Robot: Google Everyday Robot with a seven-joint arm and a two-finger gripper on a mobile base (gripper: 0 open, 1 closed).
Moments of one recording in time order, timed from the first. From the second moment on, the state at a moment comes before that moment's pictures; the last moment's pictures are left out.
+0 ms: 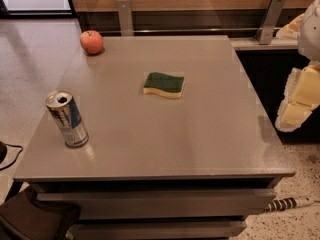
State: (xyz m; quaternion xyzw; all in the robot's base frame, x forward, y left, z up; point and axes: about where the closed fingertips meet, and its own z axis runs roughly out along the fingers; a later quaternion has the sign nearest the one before) arm 0.438 -0.214 0.988 -0.60 0.78 -0.05 0.18
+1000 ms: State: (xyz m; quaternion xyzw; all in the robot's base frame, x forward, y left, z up) arm 0.459 -0.177 0.981 -0.59 0.76 0.01 0.26
